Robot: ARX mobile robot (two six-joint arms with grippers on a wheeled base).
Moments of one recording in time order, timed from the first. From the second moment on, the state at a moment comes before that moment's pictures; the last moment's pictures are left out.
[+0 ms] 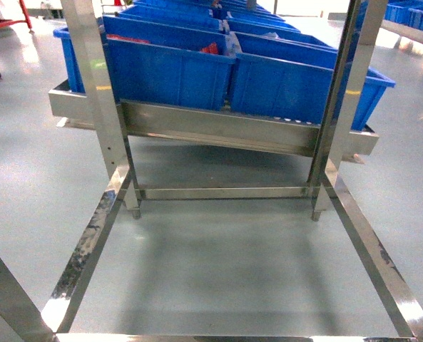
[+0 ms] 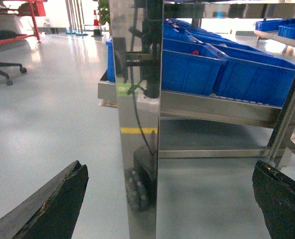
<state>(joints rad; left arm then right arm) 0.00 0.01 0.01 0.00 0.00 0.00 0.00 0.00 0.01 0.00 0.00 0.00</state>
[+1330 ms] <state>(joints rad) 0.00 0.01 0.01 -0.01 0.00 0.00 0.00 0.00 0.01 -0.01 0.00 0.00</state>
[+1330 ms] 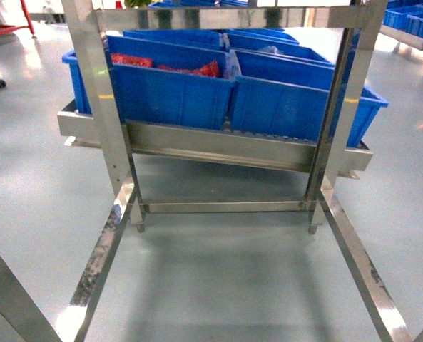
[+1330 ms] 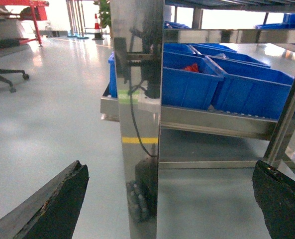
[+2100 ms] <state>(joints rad) 0.00 0.01 0.01 0.00 0.00 0.00 0.00 0.00 0.01 -0.01 0.00 0.00</state>
